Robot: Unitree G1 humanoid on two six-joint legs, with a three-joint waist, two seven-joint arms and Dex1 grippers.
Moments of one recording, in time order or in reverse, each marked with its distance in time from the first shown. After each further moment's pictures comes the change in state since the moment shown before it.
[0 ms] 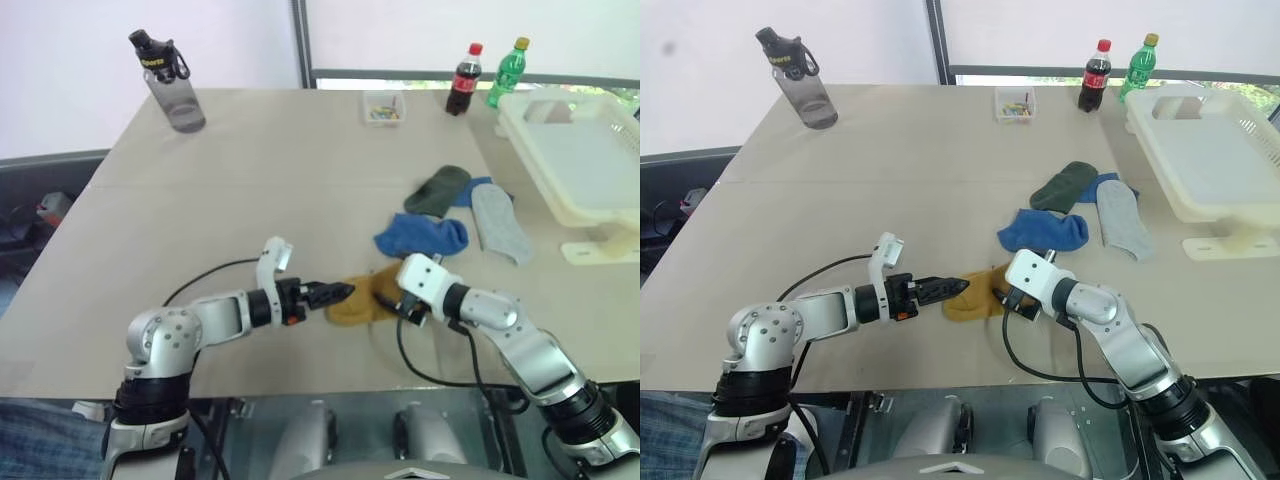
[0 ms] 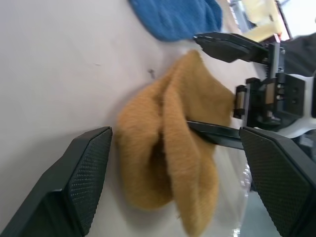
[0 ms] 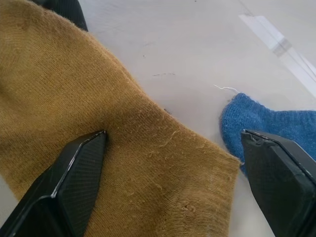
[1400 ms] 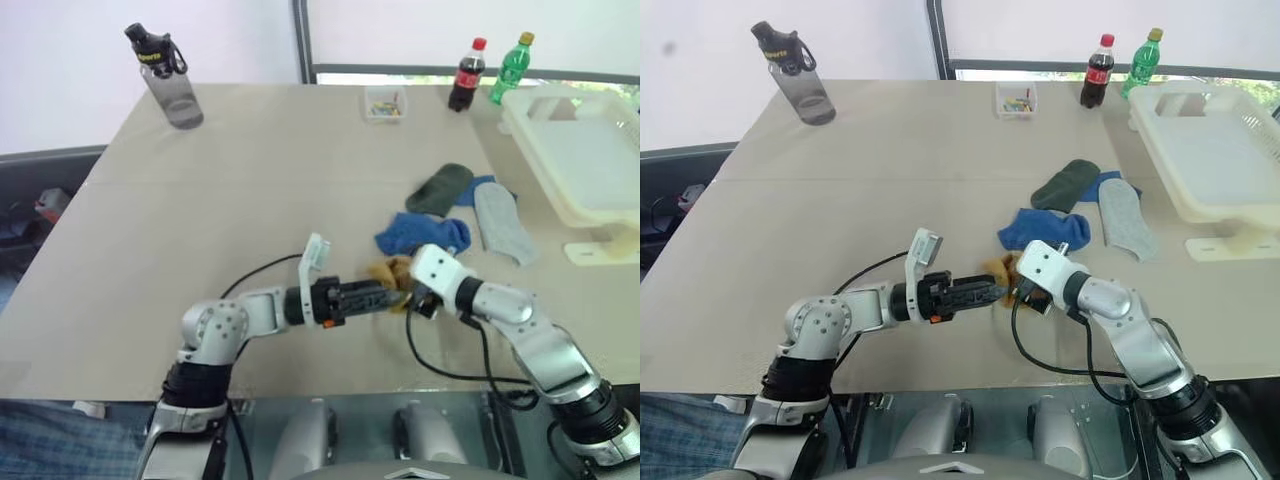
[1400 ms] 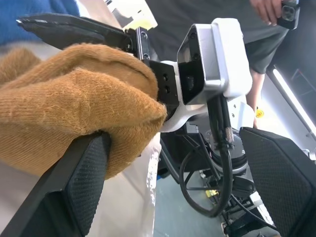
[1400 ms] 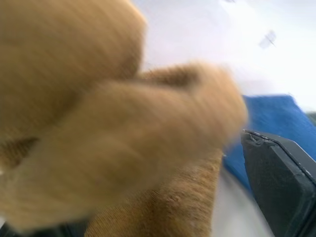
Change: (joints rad) left arm -0.054 -0.109 -0.136 0.055 0.043 -0.147 -0.371; right arm -0.008 -0.038 -0.083 -0.068 0.019 0.104 0.037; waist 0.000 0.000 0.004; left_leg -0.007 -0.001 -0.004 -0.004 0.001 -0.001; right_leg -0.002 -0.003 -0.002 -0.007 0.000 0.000
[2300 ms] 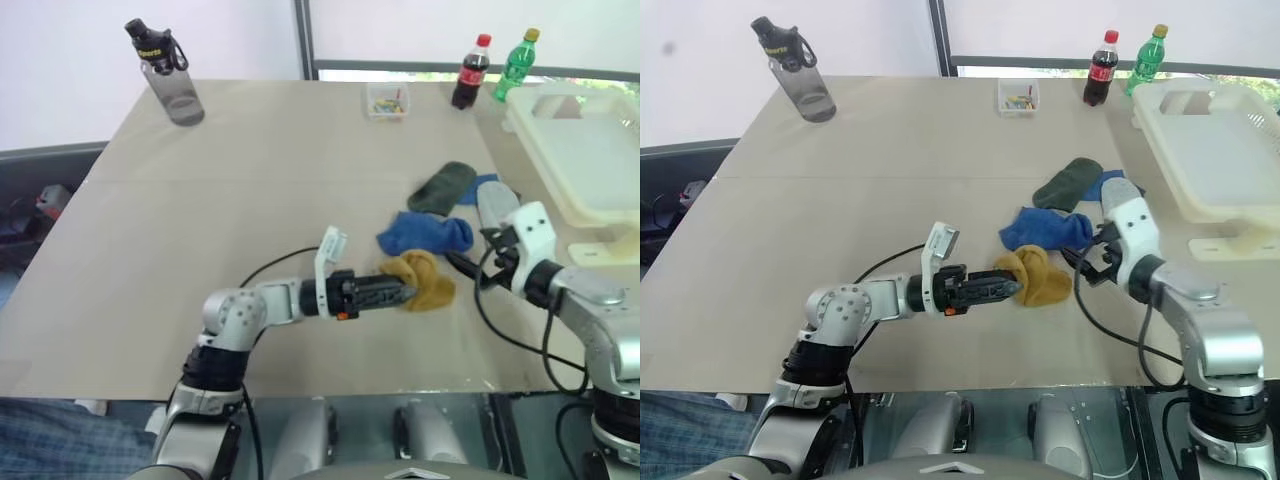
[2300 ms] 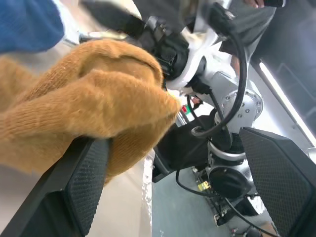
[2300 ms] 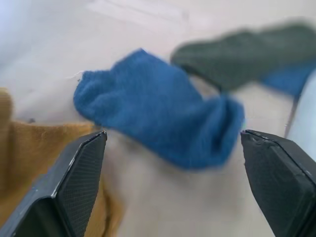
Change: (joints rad) left arm -0.095 -0.054 -0.074 0.095 0.080 -0.035 -0.073; right arm 0.017 0.042 -0.556 -0.094 0.412 0.506 -0.001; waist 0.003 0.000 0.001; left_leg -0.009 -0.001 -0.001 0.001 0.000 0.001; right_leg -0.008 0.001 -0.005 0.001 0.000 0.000
